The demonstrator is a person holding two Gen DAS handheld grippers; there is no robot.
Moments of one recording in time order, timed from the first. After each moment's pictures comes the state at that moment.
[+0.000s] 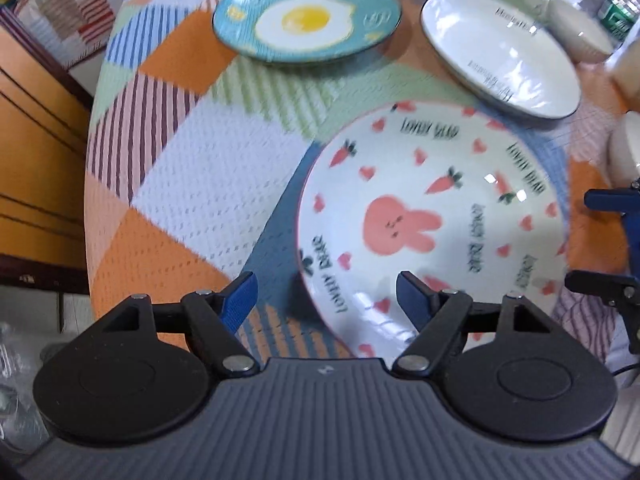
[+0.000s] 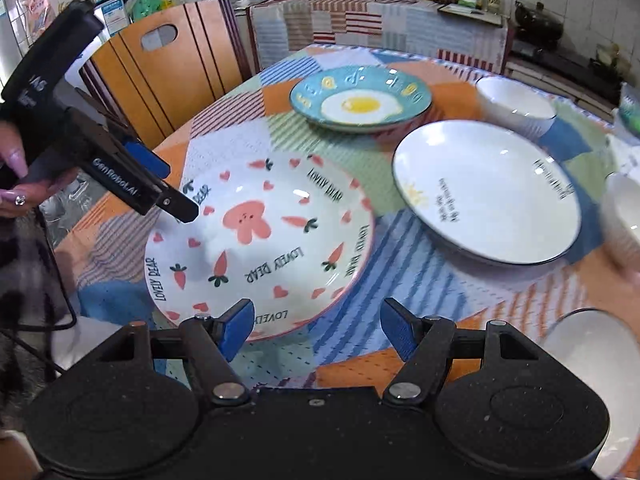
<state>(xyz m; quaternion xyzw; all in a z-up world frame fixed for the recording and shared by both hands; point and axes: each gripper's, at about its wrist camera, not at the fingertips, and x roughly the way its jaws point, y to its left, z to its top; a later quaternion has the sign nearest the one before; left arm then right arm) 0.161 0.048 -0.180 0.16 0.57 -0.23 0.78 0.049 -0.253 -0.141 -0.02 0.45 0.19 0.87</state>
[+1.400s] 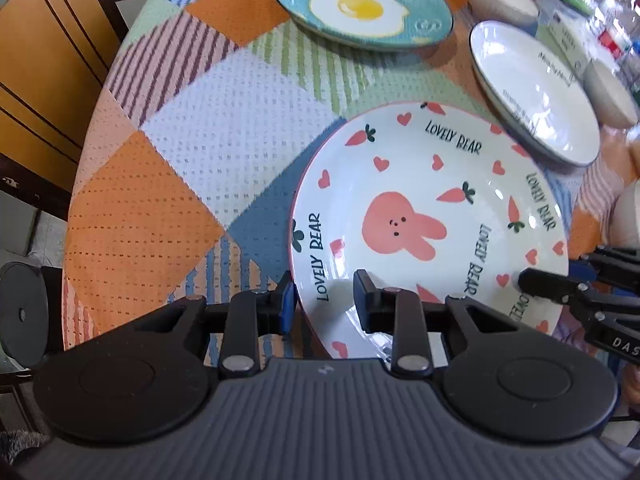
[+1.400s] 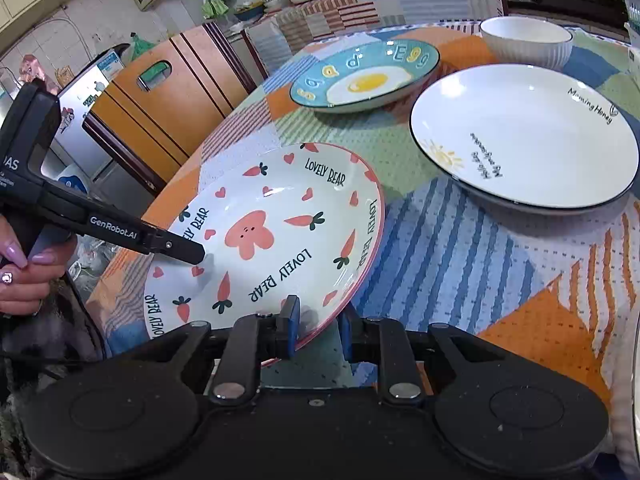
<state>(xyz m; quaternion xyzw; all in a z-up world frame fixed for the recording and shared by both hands) 0.152 0.066 -0.184 0.03 0.57 -0.17 0.80 0.072 -0.268 -0.177 0.11 0.45 0.22 0.86</state>
